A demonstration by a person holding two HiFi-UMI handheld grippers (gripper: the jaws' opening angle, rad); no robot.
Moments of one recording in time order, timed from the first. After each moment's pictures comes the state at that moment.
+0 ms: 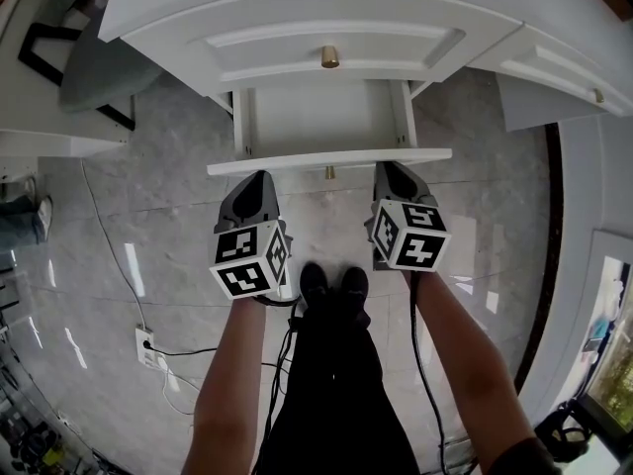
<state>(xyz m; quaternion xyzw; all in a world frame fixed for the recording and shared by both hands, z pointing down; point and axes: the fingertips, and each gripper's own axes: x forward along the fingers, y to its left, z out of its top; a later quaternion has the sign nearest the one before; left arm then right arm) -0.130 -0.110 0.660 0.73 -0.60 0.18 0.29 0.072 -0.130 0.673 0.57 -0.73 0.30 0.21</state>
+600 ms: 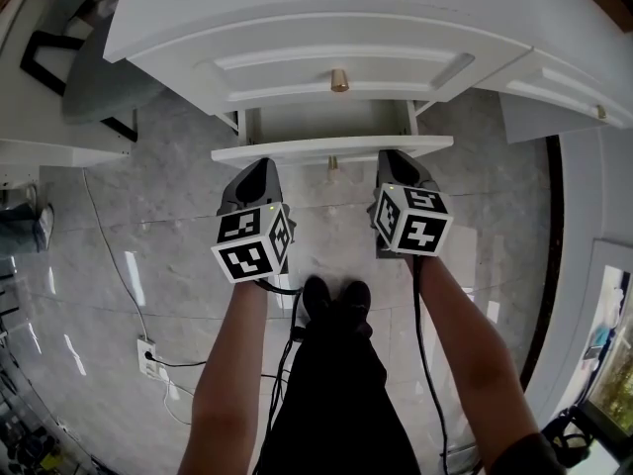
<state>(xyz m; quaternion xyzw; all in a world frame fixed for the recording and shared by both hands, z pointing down) -0.134 -0.164 0.660 0.73 -0.60 0.18 0.28 0.069 -0.185 0.673 0.58 -0.74 0.28 0.21</state>
